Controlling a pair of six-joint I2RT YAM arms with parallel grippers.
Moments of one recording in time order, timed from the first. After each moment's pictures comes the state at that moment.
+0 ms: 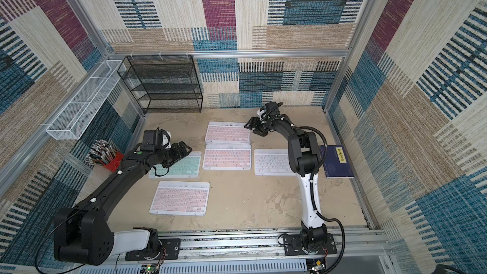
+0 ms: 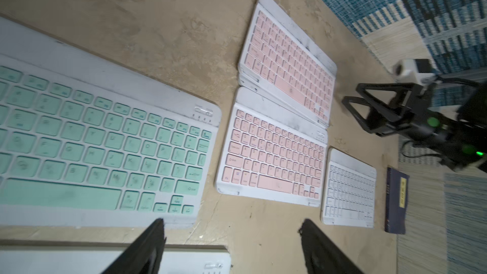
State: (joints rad) left arm -0.12 1.32 0.98 -0.58 0.22 -0.59; right arm 0.21 2.27 1.81 -0.46 -0.58 0.54
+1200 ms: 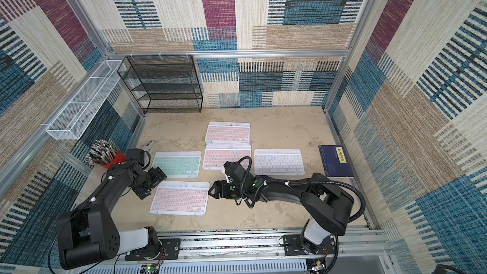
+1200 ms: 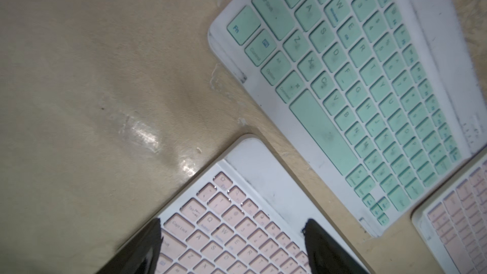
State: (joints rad) left arm 0.21 1.31 0.77 -0.82 0.08 -0.61; right arm 0.97 1.60 0.79 0.07 -0.35 0.97
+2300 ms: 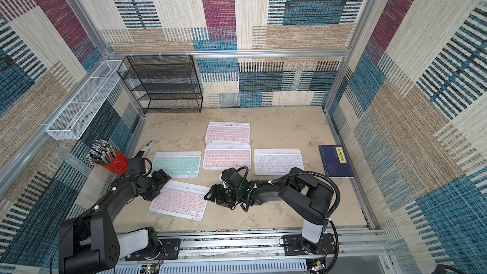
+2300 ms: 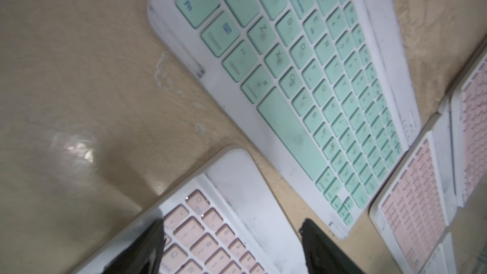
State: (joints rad) left arm 0.21 1.23 0.53 -0.48 0.26 -0.68; right arm 1.00 1.76 0.76 0.28 -0.43 1.22
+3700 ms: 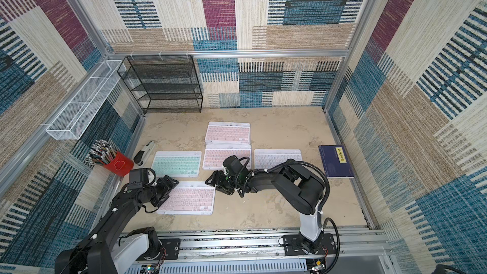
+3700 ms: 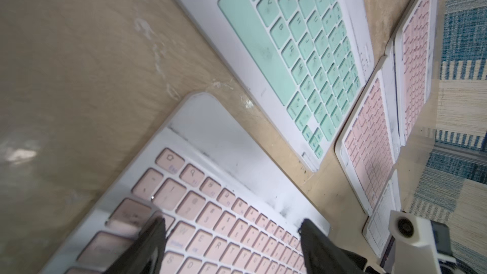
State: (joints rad) left arm 0.14 0.98 0.39 -0.49 0.38 -0.75; right arm 0.87 1.88 0.91 0.25 -0.45 1.20
